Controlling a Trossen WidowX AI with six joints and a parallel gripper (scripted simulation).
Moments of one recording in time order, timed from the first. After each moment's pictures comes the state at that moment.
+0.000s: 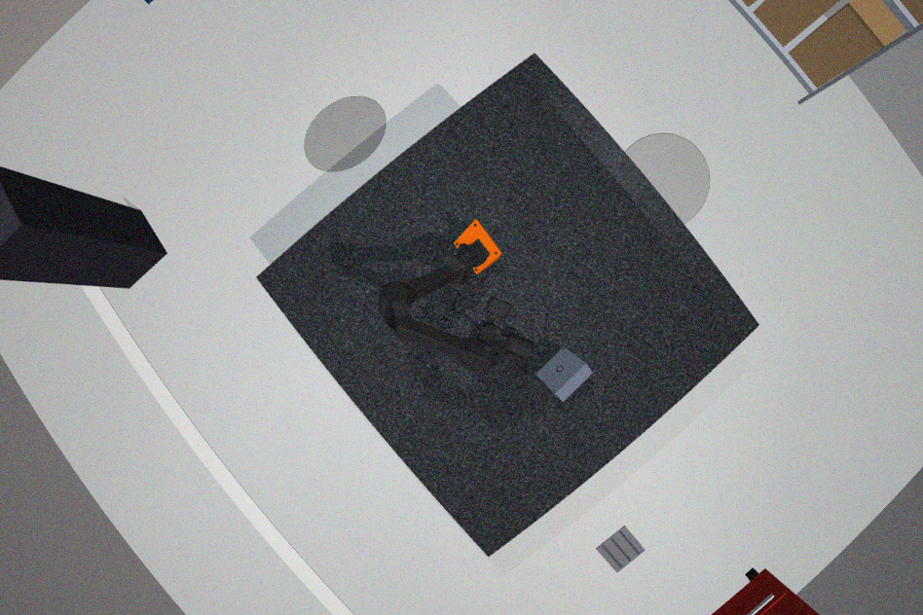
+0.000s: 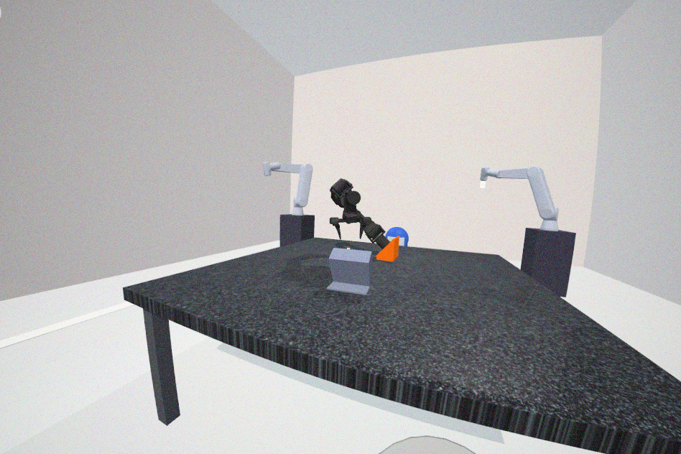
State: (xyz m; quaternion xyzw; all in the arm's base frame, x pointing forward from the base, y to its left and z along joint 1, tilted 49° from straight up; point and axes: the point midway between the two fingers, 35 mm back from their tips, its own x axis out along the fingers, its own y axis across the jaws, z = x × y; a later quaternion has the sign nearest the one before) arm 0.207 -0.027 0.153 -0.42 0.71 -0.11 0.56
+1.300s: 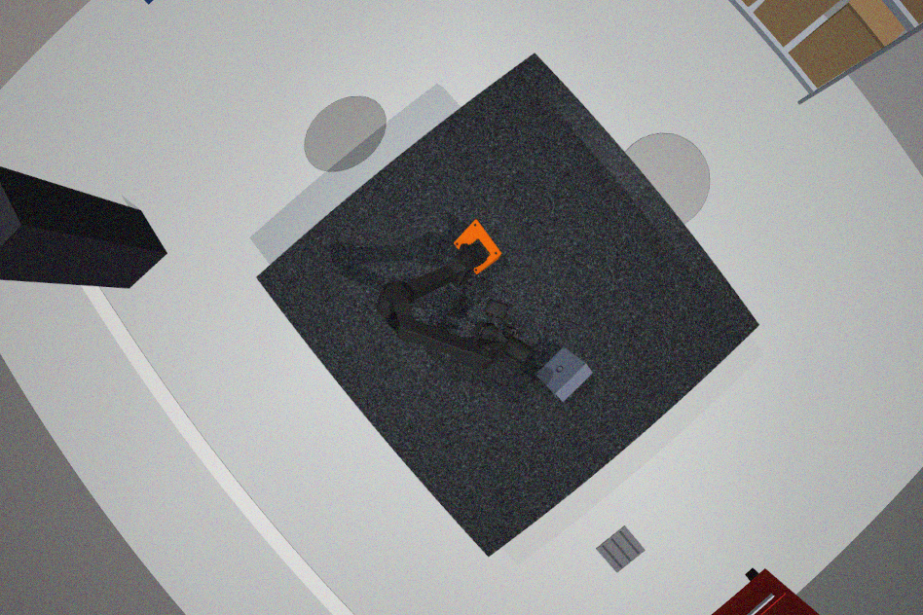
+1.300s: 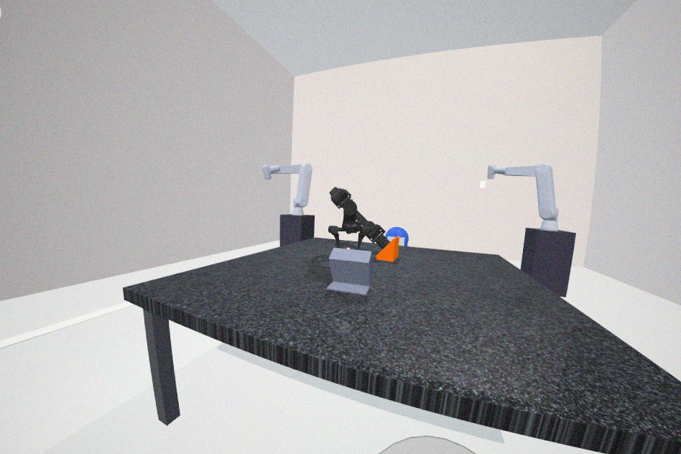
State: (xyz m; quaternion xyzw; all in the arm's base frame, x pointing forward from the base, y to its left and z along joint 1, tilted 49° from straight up) arm 0.214 -0.060 0.127 -0.45 0.71 -0.10 0.54
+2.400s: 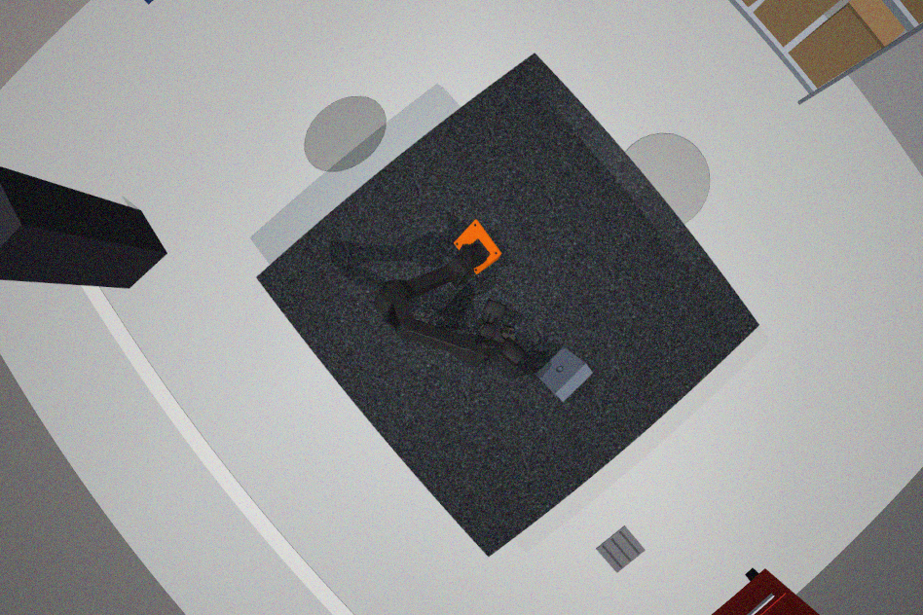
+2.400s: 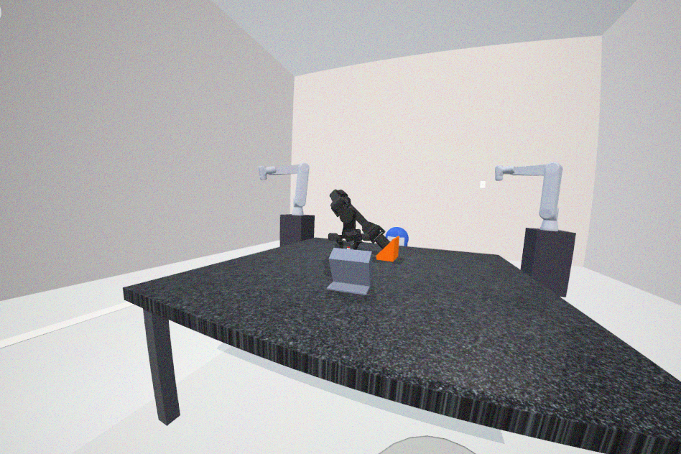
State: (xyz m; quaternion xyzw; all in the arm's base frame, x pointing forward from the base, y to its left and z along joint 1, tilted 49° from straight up) arm 0.211 -0.087 0.106 -0.45 0.71 -0.10 0.53
